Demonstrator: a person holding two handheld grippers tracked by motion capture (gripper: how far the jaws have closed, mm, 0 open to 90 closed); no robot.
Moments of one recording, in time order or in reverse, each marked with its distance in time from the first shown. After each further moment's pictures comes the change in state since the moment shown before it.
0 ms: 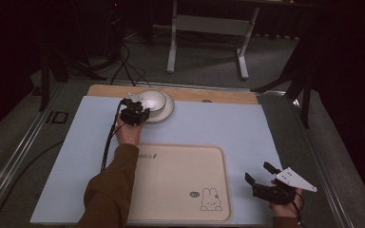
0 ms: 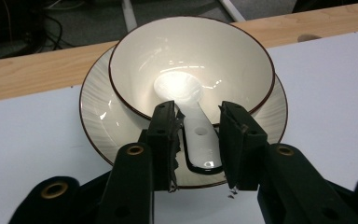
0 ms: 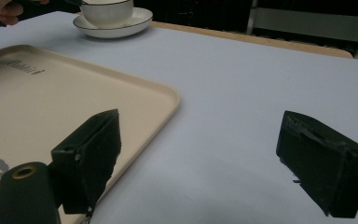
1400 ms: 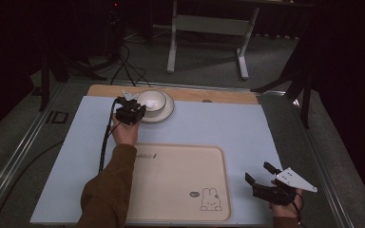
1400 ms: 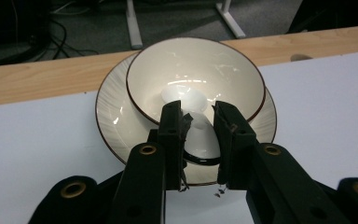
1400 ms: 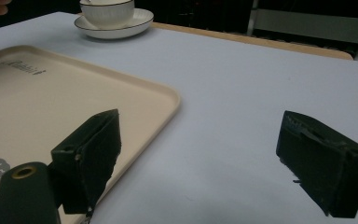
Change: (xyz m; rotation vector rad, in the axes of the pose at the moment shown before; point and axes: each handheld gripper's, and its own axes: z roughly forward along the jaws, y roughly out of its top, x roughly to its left) left arm 0.005 0.008 -0.025 -0.048 -0.001 -0.045; right arm 0.000 0.000 -0.001 -0.006 0.002 -0.004
